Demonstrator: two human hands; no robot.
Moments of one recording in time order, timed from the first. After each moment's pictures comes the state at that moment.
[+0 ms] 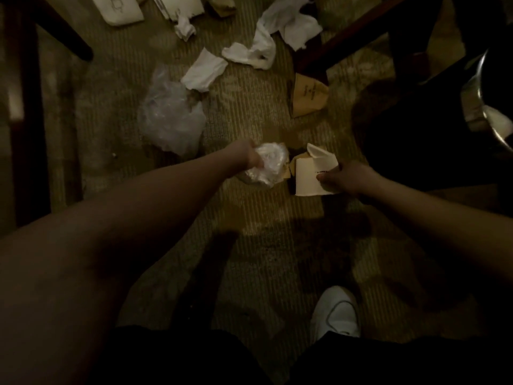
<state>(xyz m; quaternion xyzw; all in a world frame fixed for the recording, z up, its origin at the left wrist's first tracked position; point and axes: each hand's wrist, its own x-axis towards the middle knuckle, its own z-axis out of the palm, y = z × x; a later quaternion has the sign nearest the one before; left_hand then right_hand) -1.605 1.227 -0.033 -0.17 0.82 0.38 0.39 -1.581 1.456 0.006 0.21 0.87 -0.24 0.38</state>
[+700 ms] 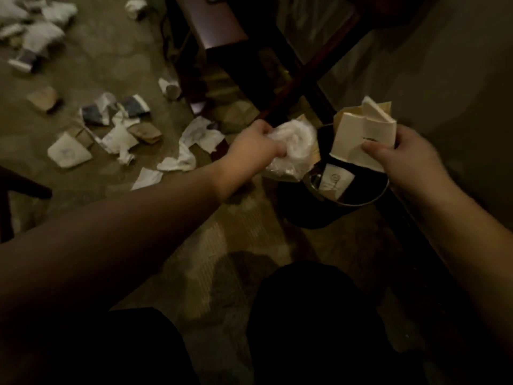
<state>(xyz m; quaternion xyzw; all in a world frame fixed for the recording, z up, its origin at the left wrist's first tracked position) -1.677 1.386 0.230 0.04 0.85 0.49 0.21 -1.586 1.617 0.287 0.27 0.90 -0.34 0.01</state>
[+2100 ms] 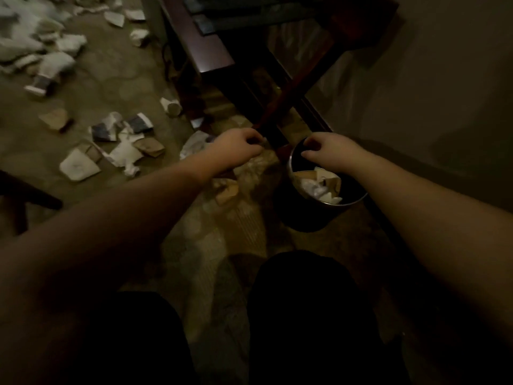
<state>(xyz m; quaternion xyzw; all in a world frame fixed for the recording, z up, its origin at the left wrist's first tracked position) -1.697 1.361 0.237 0.15 0.90 0.36 0.21 -1.639 1.591 0.264 0.07 0.96 -0.19 0.17</state>
